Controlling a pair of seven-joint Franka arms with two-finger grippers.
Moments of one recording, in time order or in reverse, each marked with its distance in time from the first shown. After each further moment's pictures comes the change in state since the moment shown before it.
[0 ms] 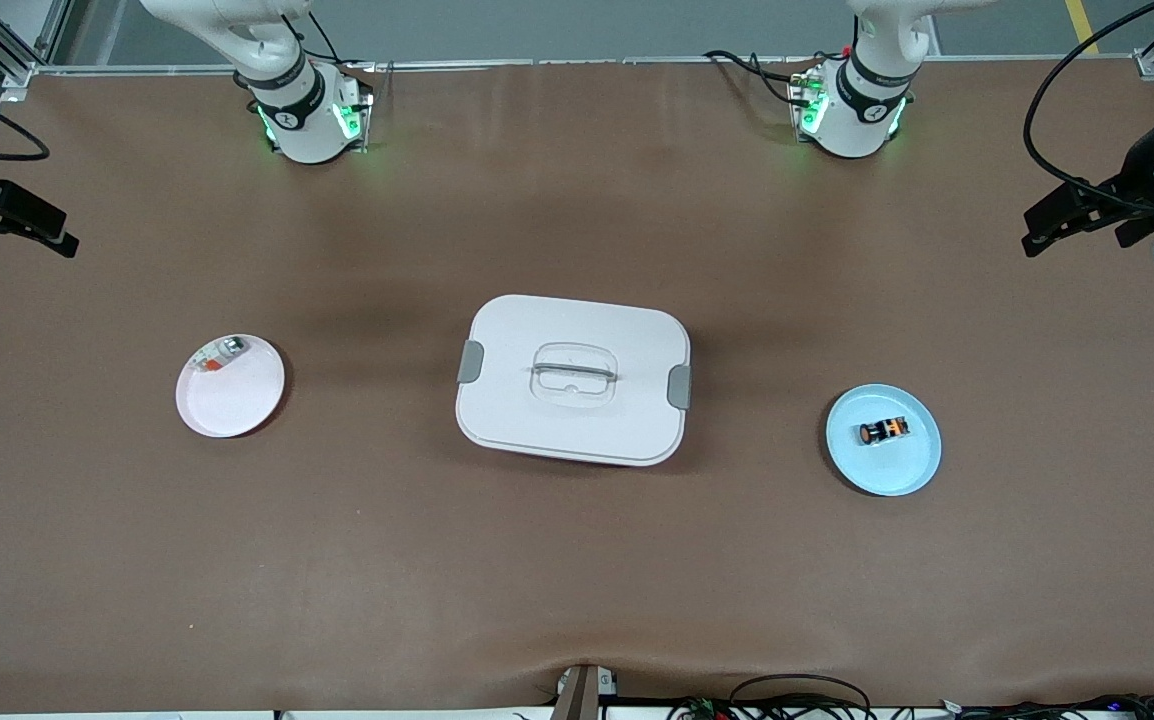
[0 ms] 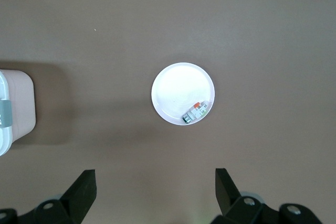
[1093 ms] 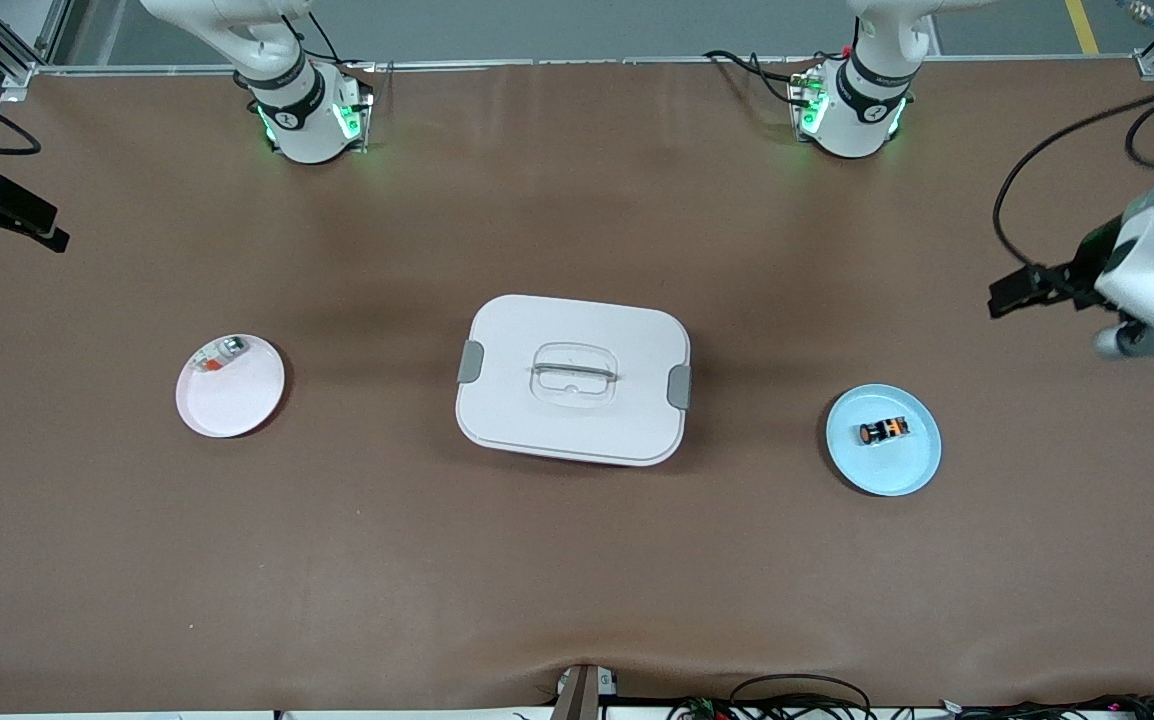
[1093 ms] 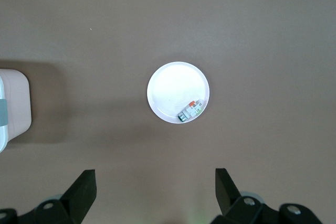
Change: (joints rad) left arm 0.005 0.171 0.002 -0.054 0.000 0.142 0.001; right arm 0.000 0.005 0.000 0.027 -0.018 -0.026 0.000
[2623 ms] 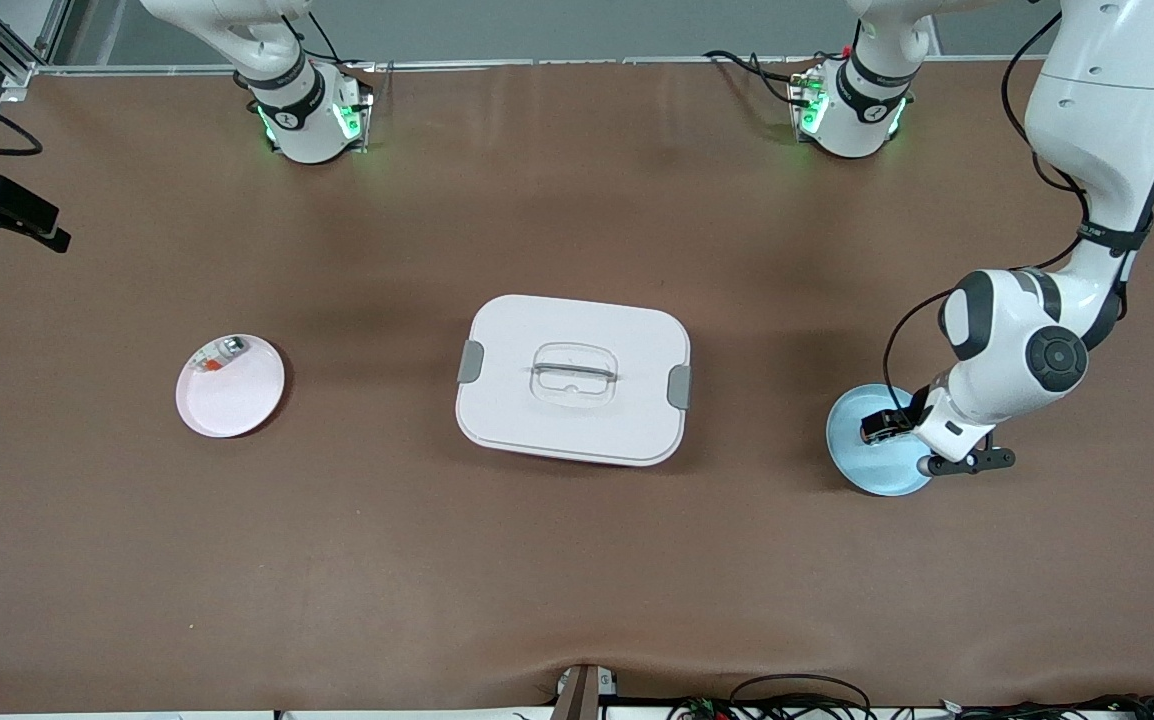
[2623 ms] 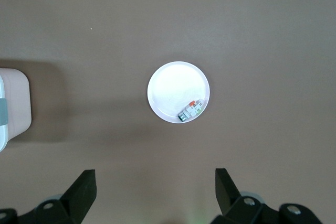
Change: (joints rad) left arm 0.020 0.402 0.005 -0.337 0.008 0.822 0.003; right arm 0.000 0.002 0.002 0.003 0.000 -0.002 -0.001
